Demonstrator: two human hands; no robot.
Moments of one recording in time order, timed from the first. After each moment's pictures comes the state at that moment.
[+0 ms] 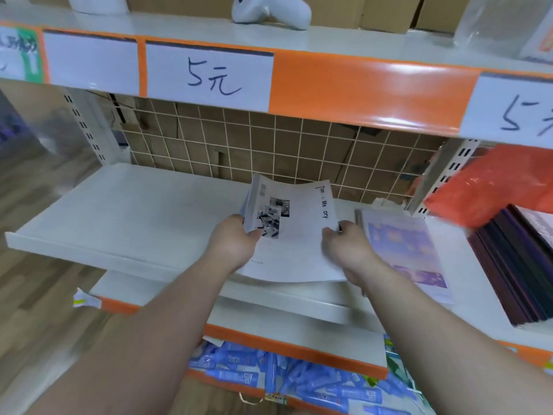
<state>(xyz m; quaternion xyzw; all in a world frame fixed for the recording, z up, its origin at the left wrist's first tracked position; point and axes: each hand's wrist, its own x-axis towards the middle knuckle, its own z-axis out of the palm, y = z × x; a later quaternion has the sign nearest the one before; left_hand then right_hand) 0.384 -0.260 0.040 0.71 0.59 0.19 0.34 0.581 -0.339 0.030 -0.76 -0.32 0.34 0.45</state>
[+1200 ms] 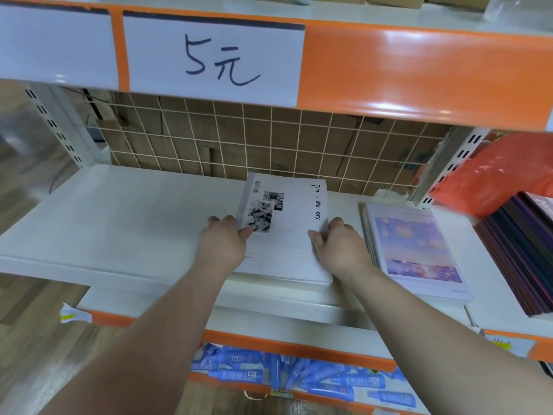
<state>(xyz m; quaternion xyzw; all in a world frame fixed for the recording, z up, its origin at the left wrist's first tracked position) 0.372 -0.213 -0.001 0.77 0.59 0.15 0.21 0.566 -0.318 0.012 -0.86 -0.45 0.13 0.18</state>
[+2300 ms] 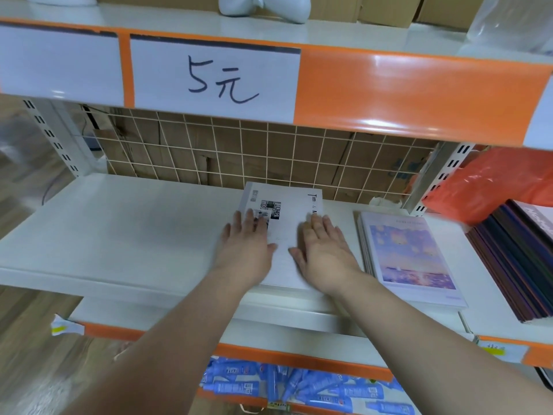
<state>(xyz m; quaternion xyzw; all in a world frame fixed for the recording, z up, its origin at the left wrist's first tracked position) 0.403 -0.236 0.012 0.88 0.48 0.03 0.06 0.552 -0.317 0.017 -0.79 -0.61 0.08 0.04</state>
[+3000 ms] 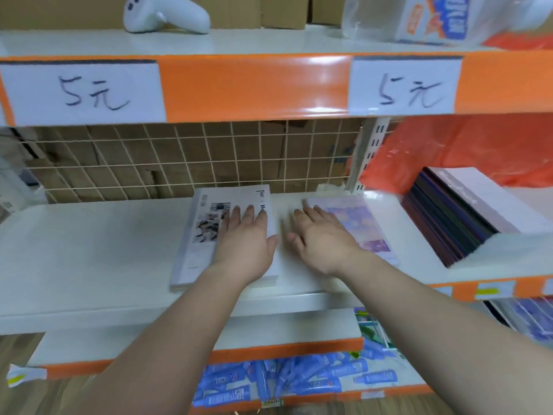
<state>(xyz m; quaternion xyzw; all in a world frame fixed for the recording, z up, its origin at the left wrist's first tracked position) 0.459 -0.290 0.048 0.92 0.40 0.01 0.05 0.603 -0.379 0.048 -0.81 -0.57 0.07 0.06</state>
